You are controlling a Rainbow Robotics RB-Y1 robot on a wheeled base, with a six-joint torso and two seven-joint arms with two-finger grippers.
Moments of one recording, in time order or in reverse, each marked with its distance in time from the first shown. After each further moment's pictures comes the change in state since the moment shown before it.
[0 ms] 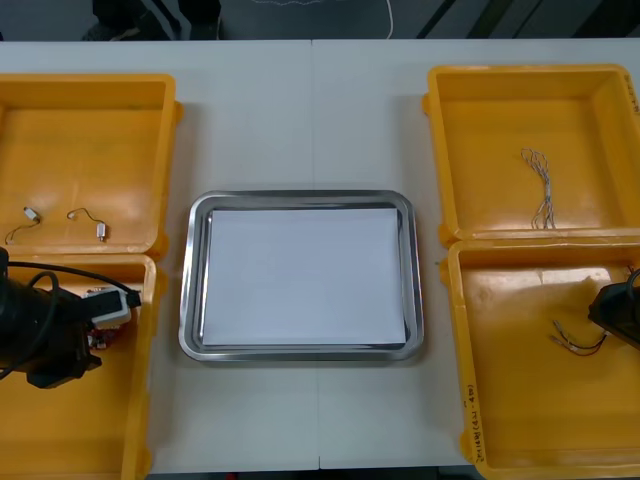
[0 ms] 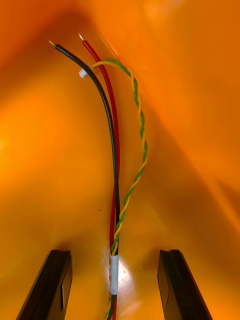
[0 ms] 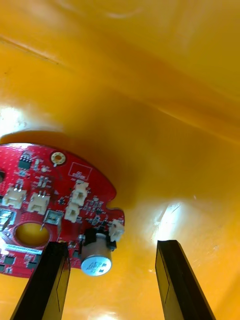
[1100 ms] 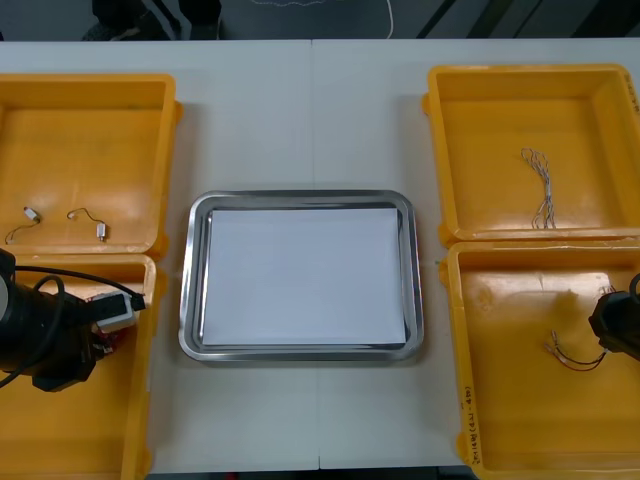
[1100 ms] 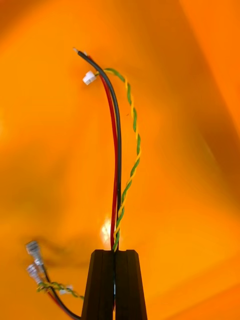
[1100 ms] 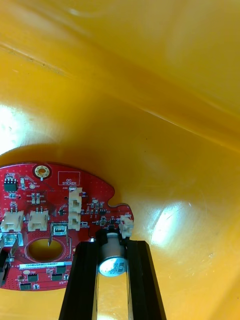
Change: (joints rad) right arm -0.009 -0.010 -0.050 -0.145 -0.141 0.298 0.000; left arm 0.006 -0.021 -0.007 0.001 -0.024 0.000 0.000
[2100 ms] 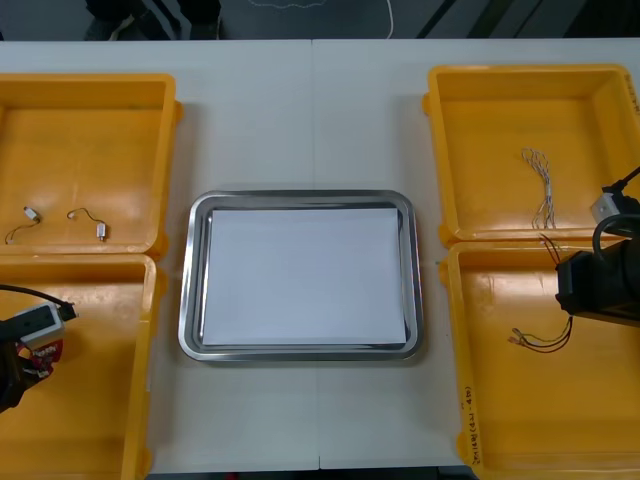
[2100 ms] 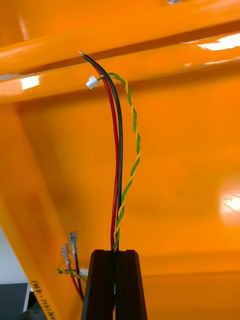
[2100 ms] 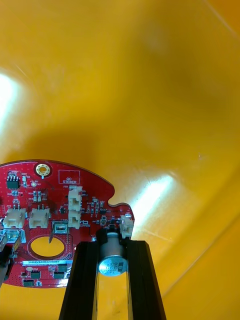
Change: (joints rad) right arm -0.171 -0.119 0.117 -0.312 -0.255 0.196 0.013; left arm 0.108 0.000 0.243 -0.048 0.058 0.098 0.000
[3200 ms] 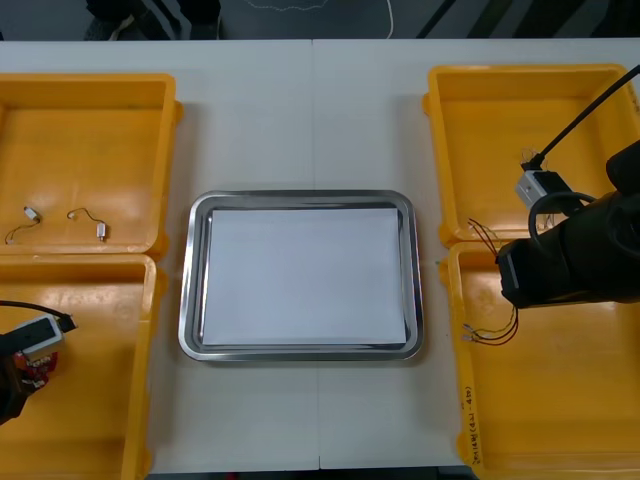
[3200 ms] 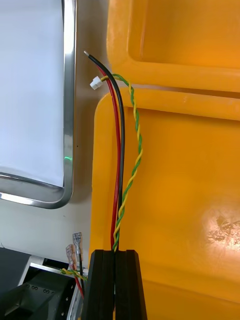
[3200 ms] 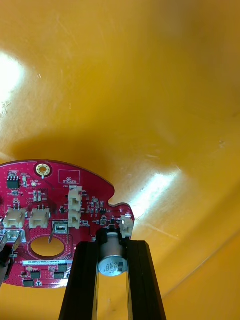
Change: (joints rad) right arm -0.180 -0.009 0.174 -0.051 -0.098 0.001 0.000; left arm 0.047 -0.028 -0.018 0.000 -0.085 -0.067 0.000
